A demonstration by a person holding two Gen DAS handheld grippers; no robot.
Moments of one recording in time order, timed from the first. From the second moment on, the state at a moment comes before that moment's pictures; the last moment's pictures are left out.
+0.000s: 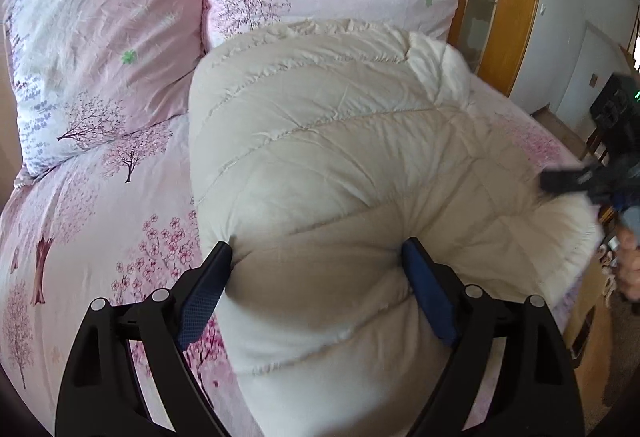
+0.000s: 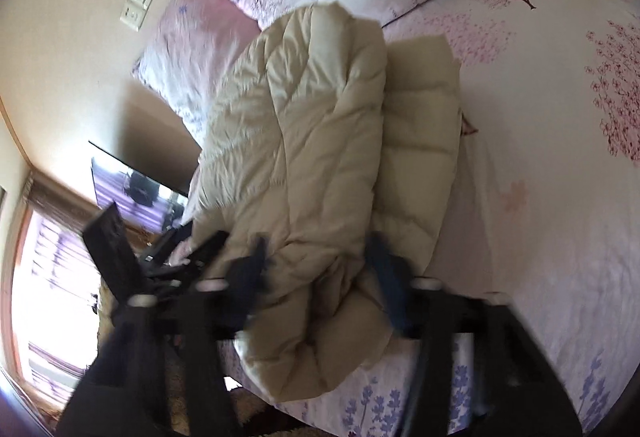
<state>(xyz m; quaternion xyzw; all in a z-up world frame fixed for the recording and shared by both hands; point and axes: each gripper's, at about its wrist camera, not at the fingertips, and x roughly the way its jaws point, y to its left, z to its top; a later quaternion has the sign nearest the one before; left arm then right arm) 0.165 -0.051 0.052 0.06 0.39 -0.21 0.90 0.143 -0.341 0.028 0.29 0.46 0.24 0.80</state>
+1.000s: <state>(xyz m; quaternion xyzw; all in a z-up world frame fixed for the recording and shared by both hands) 0.221 0.011 0.079 -0.05 0.40 -0.26 0.88 0.167 -0.376 0.048 0.31 0.39 0.18 0.85</state>
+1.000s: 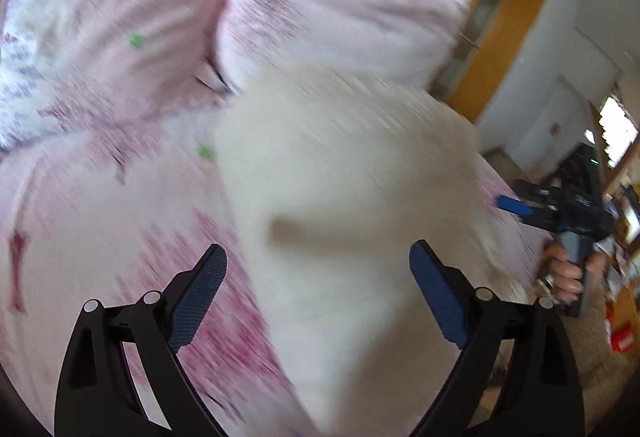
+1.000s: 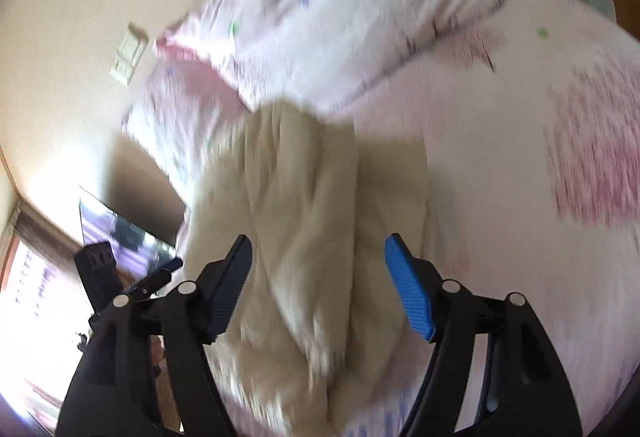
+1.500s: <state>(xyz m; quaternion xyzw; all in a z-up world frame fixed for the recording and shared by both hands) 0.318 -0.027 0.075 -0.01 0.43 -0.23 0.87 0.244 -0.383 0.014 0.36 0.41 0.14 0.83</state>
